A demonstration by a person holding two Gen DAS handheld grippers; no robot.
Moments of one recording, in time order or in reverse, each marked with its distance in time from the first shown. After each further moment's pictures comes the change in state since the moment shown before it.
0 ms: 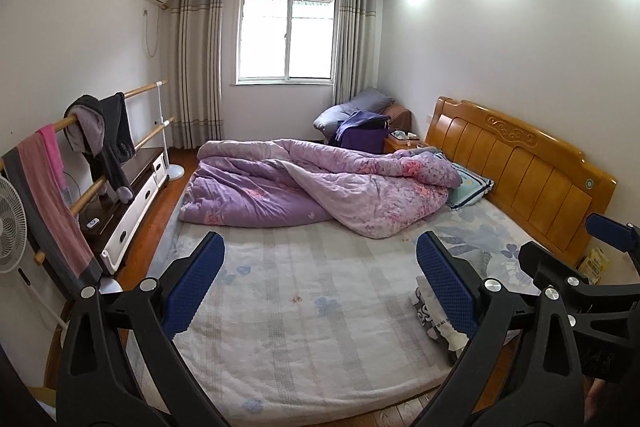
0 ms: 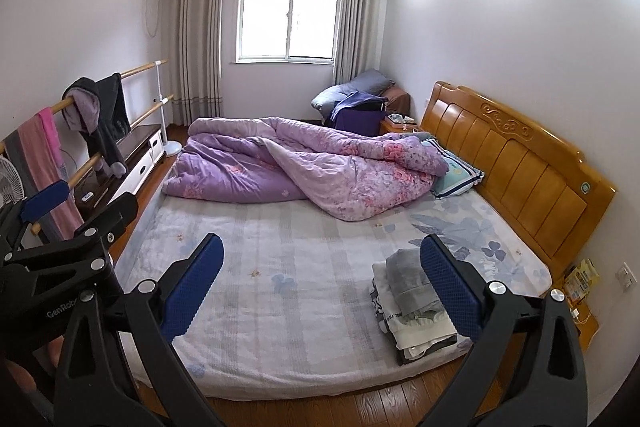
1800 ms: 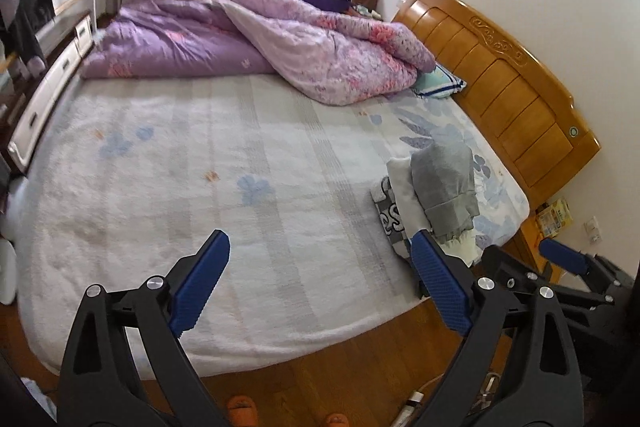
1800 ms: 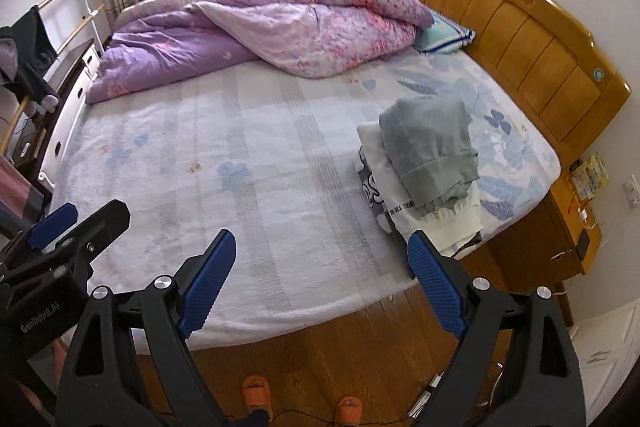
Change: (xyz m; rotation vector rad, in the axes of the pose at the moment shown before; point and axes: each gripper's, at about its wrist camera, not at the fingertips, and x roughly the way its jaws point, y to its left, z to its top) left arm 0.286 -0.006 -0.177 -0.118 0.464 -0.256; right arm 0.243 -0.012 -0.132 0.111 0.477 -0.141
